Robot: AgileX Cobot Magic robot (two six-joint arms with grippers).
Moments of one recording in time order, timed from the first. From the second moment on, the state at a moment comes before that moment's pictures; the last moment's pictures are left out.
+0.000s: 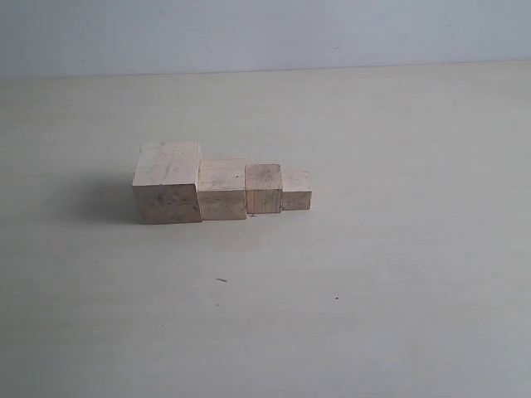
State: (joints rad) left arm 0.06 0.01 0.00 -0.13 0.37 0.02; right arm 0.44 1.06 -1.00 0.52 0.56 -0.18
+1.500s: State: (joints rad) left arm 0.06 0.01 0.00 -0.13 0.37 0.02; right arm -0.05 0.10 -0.07 0.21 0.23 -0.11
